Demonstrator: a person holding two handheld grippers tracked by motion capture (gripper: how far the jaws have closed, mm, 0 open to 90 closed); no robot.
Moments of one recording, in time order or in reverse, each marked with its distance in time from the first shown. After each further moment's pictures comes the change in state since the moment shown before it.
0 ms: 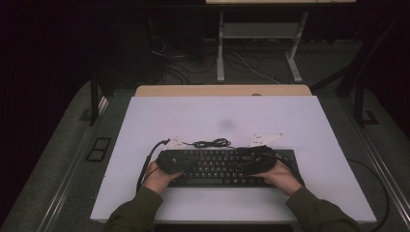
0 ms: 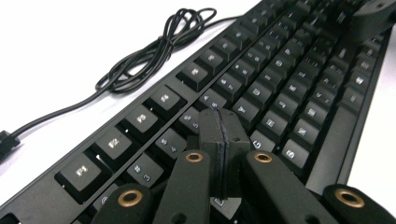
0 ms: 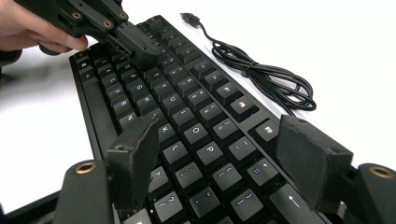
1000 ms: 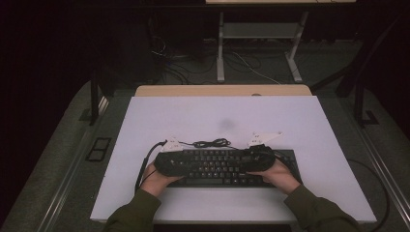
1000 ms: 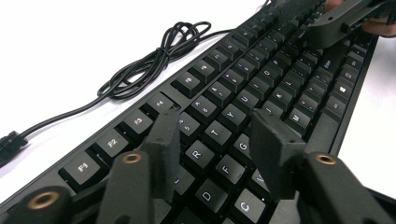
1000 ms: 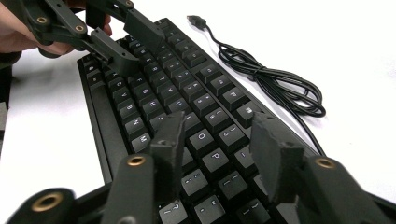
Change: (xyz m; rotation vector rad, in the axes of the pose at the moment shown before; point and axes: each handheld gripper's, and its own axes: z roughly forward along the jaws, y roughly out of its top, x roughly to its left) left arm -0.007 -0.003 -0.010 -0.050 0.010 -0.012; right arm -0.001 0.003 0.003 -0.002 0.032 0.006
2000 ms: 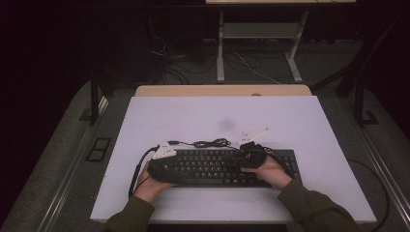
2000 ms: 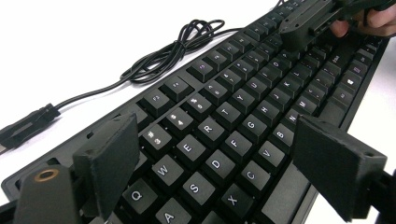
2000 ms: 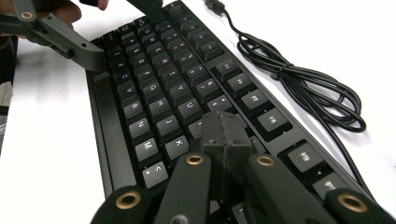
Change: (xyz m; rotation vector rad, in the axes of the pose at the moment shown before) left arm -0.003 -0.016 -0.016 -0.040 0.065 -0.011; right arm 0.000 0.011 0.023 0.084 0.060 -0.031
